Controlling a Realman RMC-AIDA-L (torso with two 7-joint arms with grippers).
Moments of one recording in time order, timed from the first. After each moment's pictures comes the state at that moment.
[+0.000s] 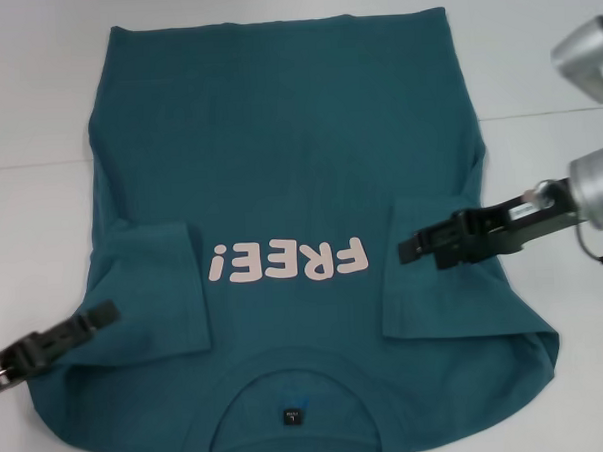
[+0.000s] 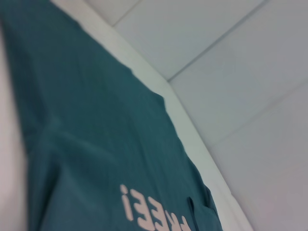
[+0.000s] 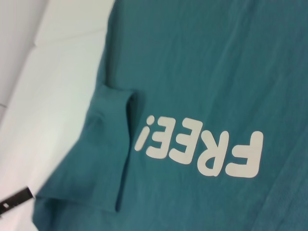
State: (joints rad) left arm -0.40 -2.12 0.27 0.63 2.12 1.56 -1.89; right arm 0.79 1.97 -0.75 -0.67 -2.37 -1.46 2.51
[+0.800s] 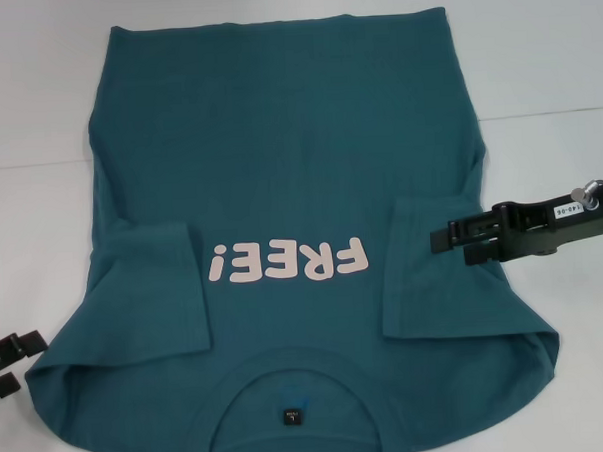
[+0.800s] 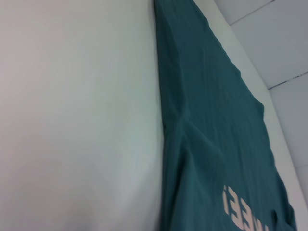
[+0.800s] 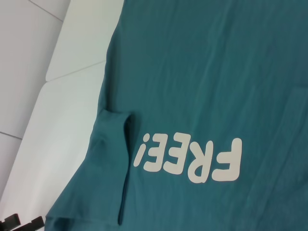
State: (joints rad) left arm -0.36 -2.09 0.28 0.78 2.26 1.49 -2.27; right arm 0.70 1.93 -0.74 -0.67 -2.25 -1.47 2.49
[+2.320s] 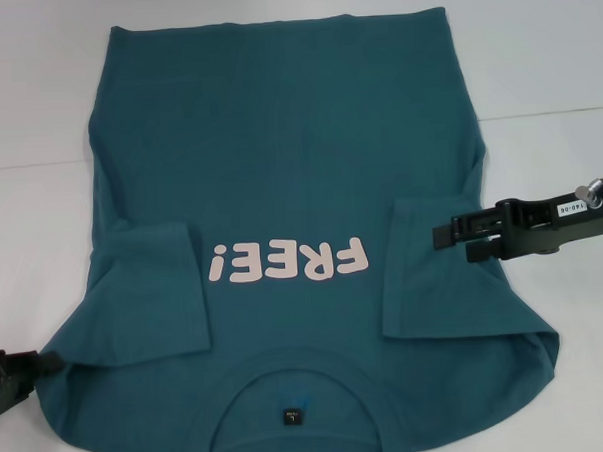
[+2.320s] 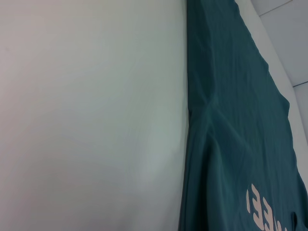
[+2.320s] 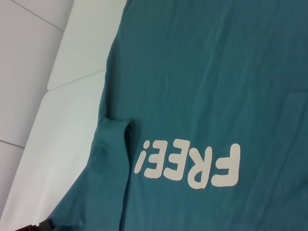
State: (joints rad) left arm -0.40 -2.08 0.32 0.67 2.28 1.36 -2.33; right arm 0.69 1.93 -0.72 -0.66 -2.25 -1.47 2.49
